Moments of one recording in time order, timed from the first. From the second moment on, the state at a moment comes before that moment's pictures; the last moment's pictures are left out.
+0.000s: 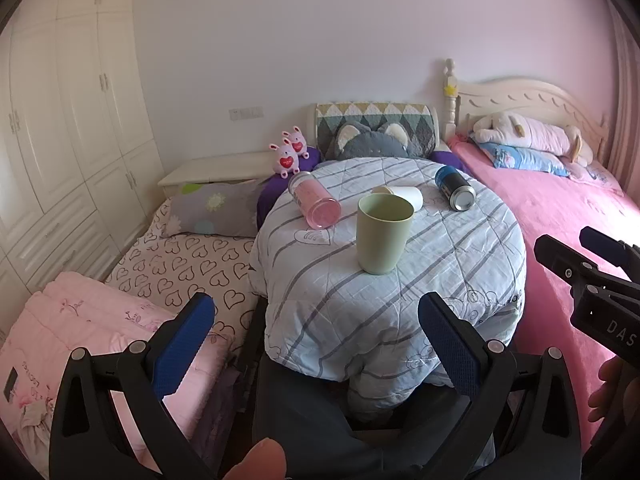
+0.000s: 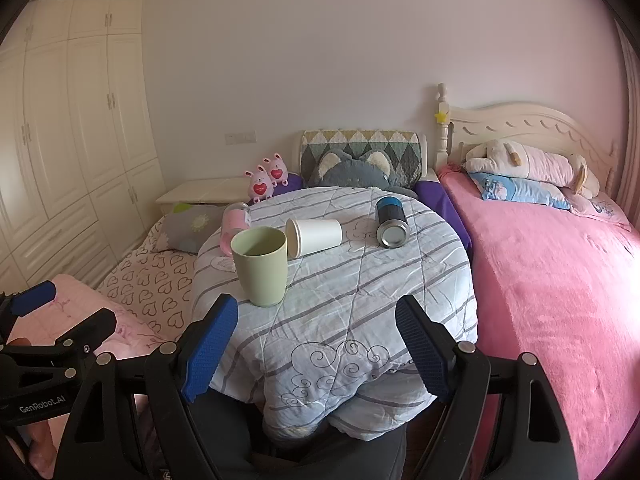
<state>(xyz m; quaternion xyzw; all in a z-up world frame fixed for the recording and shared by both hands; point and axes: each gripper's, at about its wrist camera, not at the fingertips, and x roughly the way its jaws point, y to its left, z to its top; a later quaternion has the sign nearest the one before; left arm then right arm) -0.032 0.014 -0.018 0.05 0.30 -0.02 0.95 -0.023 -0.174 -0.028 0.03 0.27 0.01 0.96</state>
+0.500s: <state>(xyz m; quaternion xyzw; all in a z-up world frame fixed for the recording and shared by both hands) -0.032 0.012 -0.022 0.05 0.30 -0.01 0.95 -0.020 -0.173 -0.034 0.03 0.28 0.01 0.96</state>
